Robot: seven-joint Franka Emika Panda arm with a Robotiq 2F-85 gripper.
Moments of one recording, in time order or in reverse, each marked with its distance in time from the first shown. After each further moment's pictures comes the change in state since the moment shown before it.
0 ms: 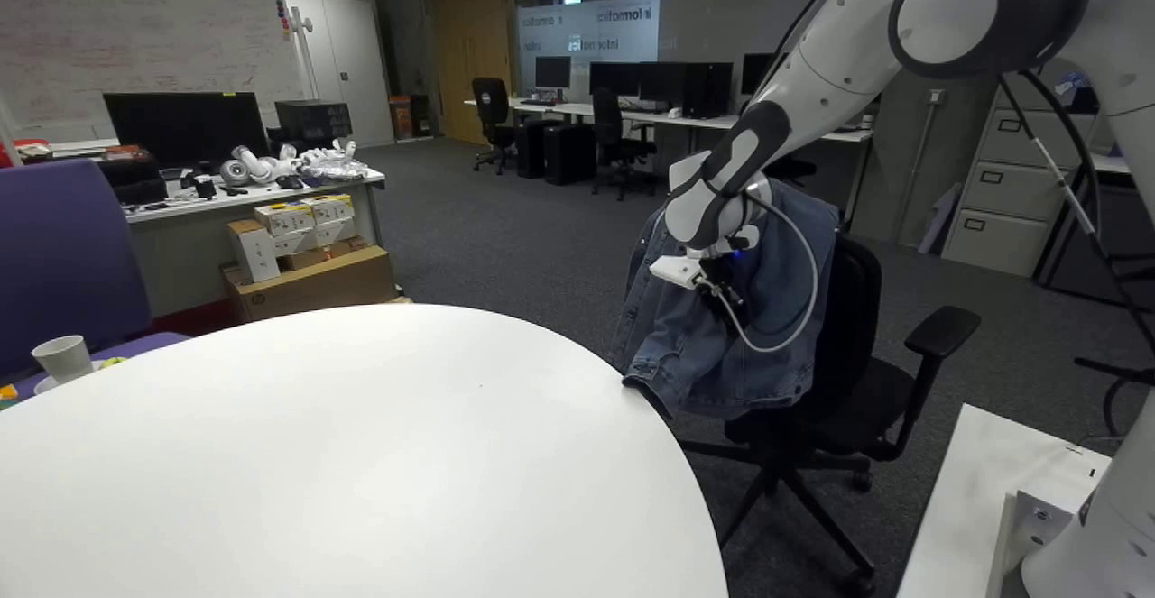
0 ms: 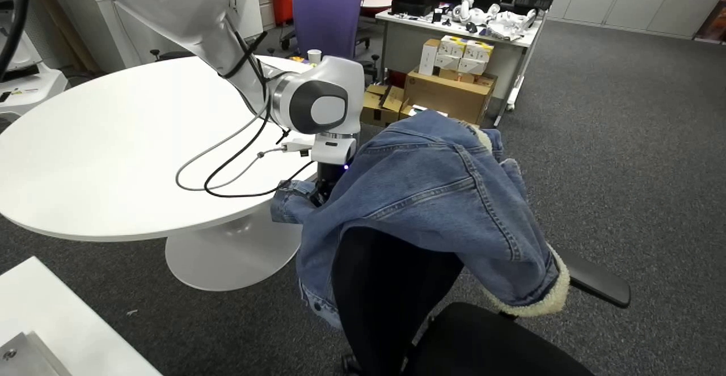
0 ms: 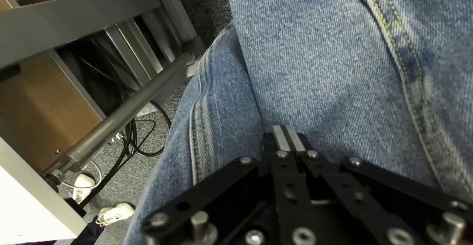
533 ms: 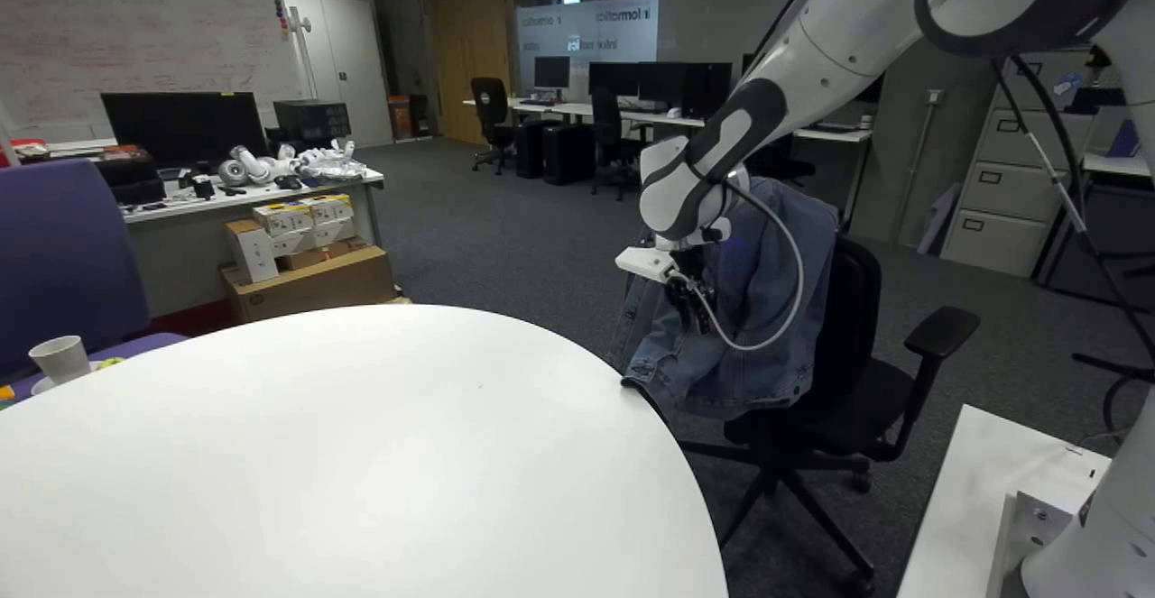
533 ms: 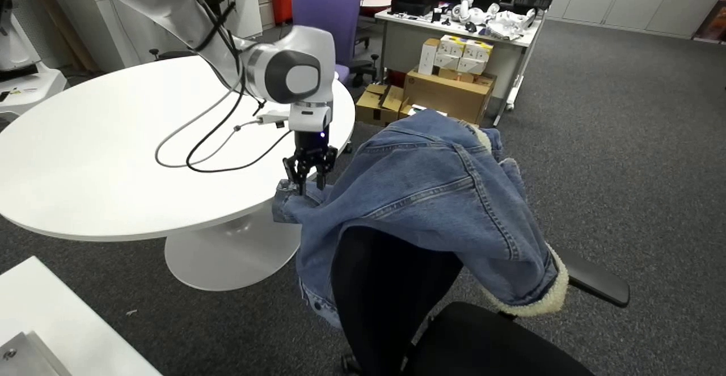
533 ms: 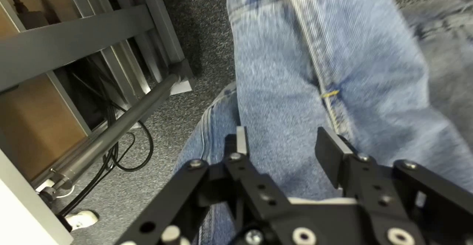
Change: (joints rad) arm 0.058 -0.077 0.076 -0.007 0.000 0.000 -0.006
